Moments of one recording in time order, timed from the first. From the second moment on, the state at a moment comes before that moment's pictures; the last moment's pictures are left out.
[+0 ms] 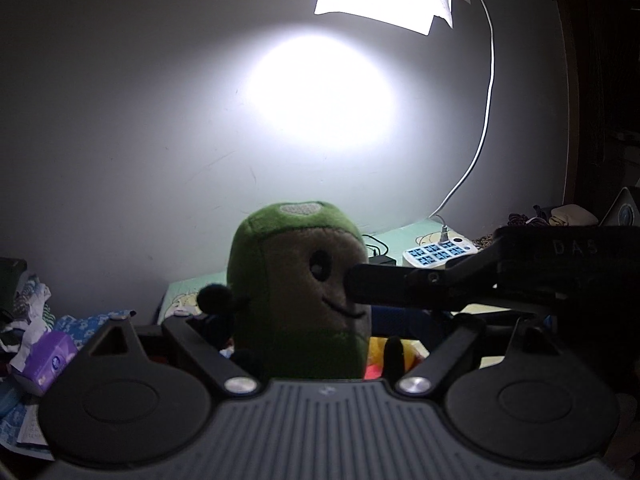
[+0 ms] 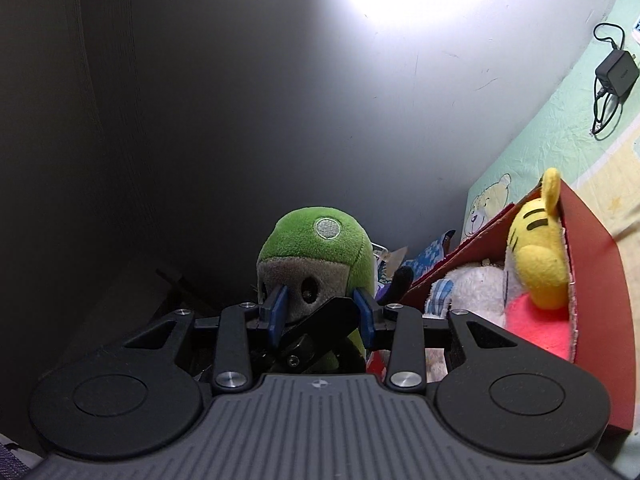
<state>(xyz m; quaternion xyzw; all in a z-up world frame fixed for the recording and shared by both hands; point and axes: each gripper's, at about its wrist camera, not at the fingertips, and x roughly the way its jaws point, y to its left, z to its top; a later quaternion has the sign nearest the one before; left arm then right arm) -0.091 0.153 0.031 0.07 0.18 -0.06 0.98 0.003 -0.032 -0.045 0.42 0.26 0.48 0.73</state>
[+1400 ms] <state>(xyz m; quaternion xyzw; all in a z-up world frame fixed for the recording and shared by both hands) -0.083 0.186 -0.048 0.09 0.28 -0.15 0.94 -0.014 0.021 -0.060 0.22 0.29 0.37 0.86</state>
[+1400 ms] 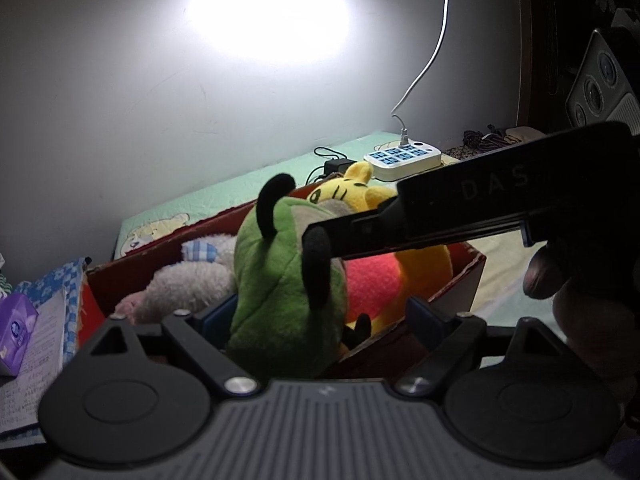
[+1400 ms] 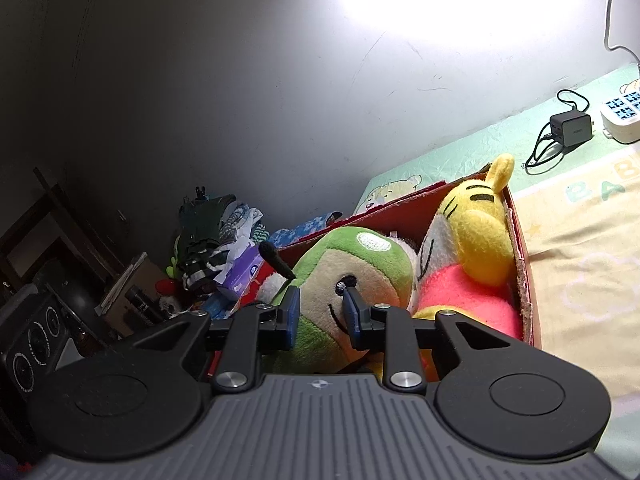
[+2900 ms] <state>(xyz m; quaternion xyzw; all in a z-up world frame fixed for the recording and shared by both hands) -0.072 0.198 -0.025 0.03 0.30 -0.11 0.95 -0.035 0.011 -0.042 0.15 0.27 0.26 0.91</state>
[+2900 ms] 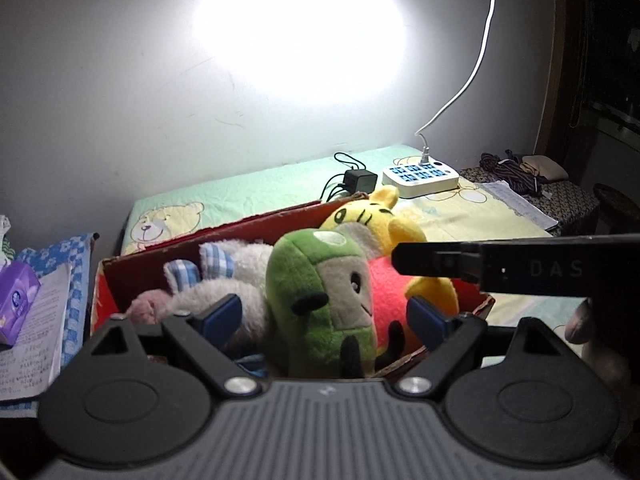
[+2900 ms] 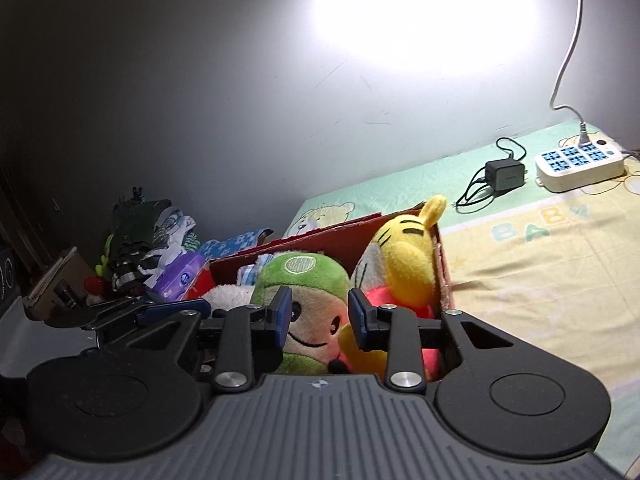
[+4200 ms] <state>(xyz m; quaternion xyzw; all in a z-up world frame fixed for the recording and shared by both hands) -0.042 0.018 -0.039 0.01 0.46 0.05 0.89 -0.032 -0.131 -0.042 0.08 0.34 0.13 0.93</state>
